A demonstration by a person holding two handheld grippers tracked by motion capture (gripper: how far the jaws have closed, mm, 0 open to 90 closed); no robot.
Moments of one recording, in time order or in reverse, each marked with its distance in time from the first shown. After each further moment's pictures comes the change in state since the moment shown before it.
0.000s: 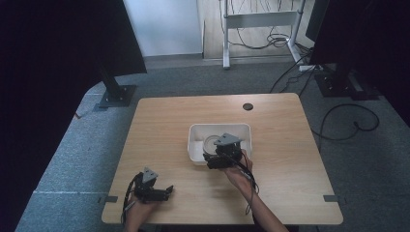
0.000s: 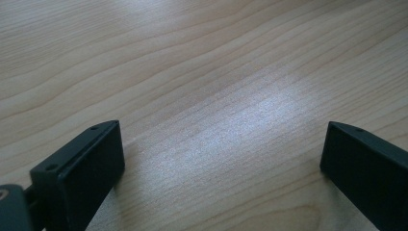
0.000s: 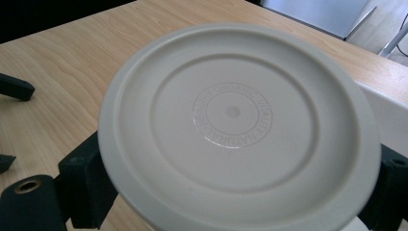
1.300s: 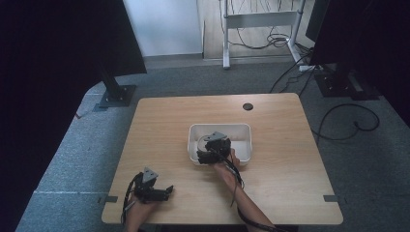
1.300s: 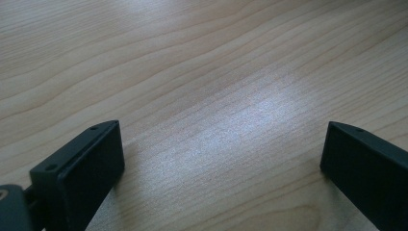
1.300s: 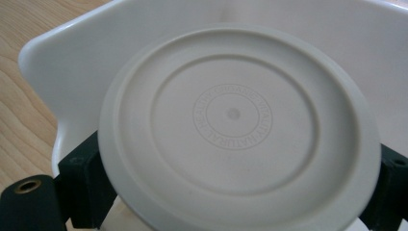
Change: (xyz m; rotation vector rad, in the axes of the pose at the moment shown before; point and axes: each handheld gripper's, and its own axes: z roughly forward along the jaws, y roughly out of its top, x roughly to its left) left arm 0.000 0.000 0.000 0.003 -0.001 0.002; right arm 0.000 -0.011 0.070 0.097 -0.055 0.088
